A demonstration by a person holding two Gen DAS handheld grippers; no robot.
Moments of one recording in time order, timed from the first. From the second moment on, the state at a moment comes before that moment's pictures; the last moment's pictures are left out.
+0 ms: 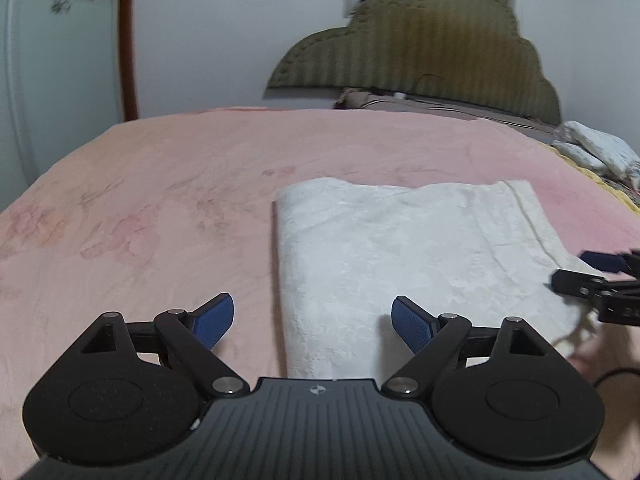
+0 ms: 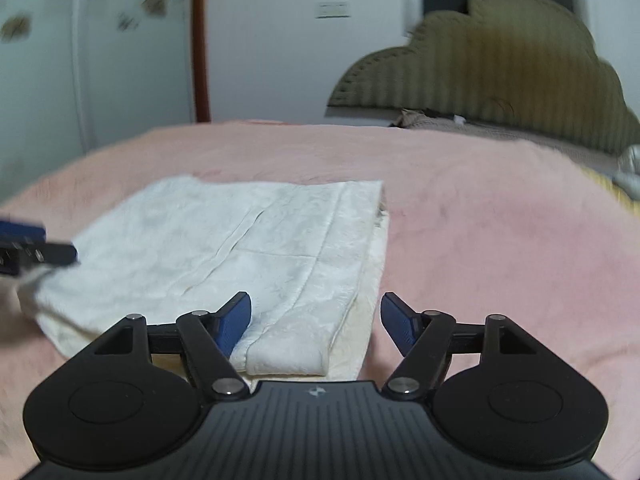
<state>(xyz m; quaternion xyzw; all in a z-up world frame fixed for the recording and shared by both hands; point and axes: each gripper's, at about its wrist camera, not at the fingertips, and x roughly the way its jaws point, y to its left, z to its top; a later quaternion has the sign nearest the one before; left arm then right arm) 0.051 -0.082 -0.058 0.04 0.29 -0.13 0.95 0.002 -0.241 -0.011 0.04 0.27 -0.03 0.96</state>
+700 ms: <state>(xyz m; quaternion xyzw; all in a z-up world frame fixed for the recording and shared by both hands) 0.056 -0.087 -0.057 0.05 0.30 -0.08 0.95 -0.004 -0.205 -0.009 0.00 0.25 -0.04 0.97</state>
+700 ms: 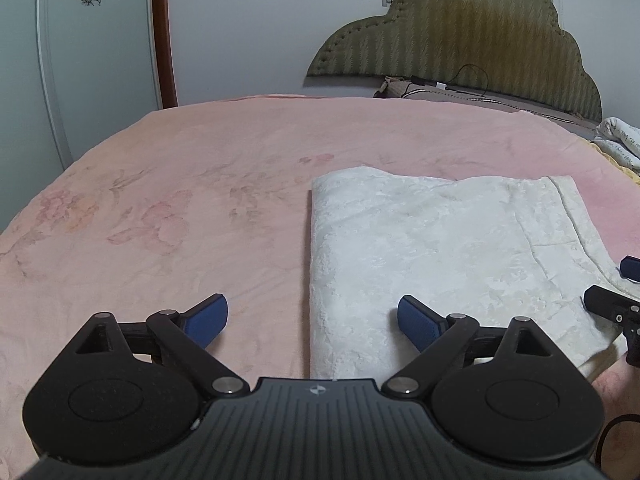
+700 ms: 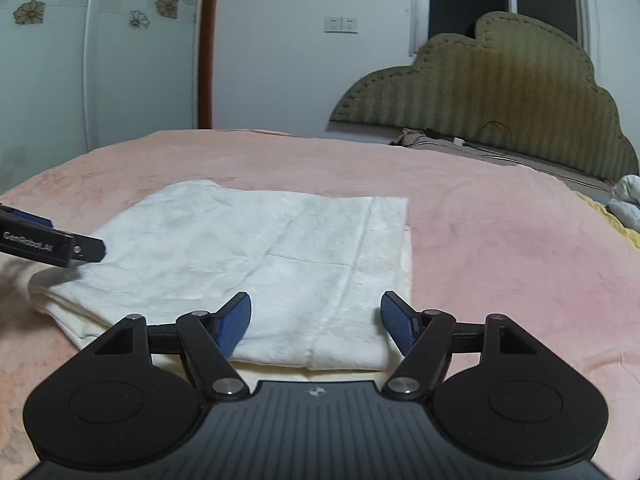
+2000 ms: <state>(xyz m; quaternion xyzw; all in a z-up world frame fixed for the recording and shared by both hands) 0.166 -0.034 -0.103 -0.24 0.41 -0.33 0.82 0.077 -0.329 -0.056 0.38 0.32 0.18 0.85</state>
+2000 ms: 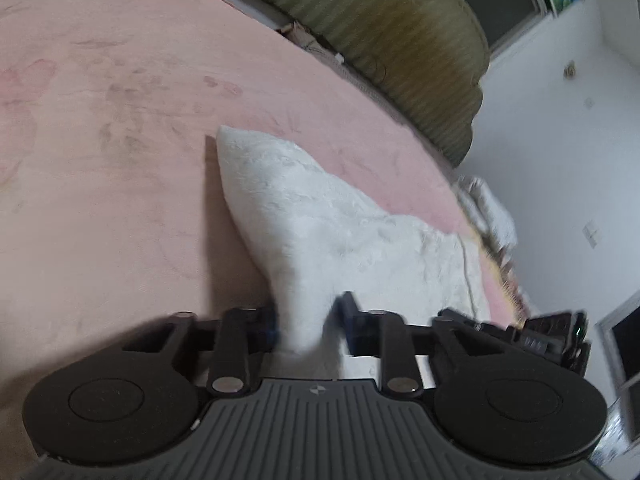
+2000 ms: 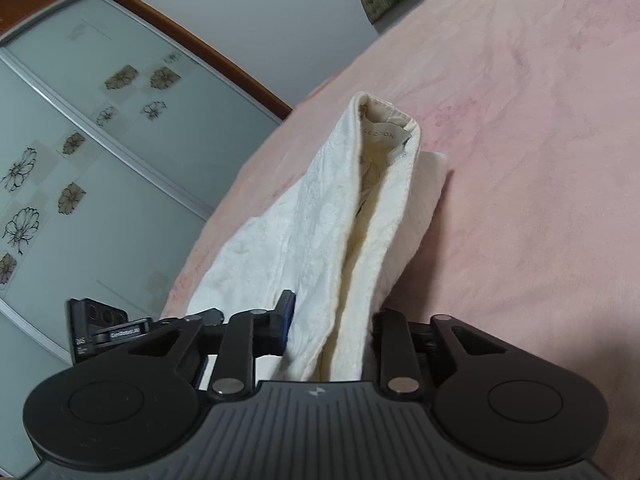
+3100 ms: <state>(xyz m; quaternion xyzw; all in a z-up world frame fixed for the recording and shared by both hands) 0.216 -0.007 -0.040 -0.02 0.29 -0.08 0.95 0.213 -0.260 -0.014 0.18 0.33 0.04 0.93</state>
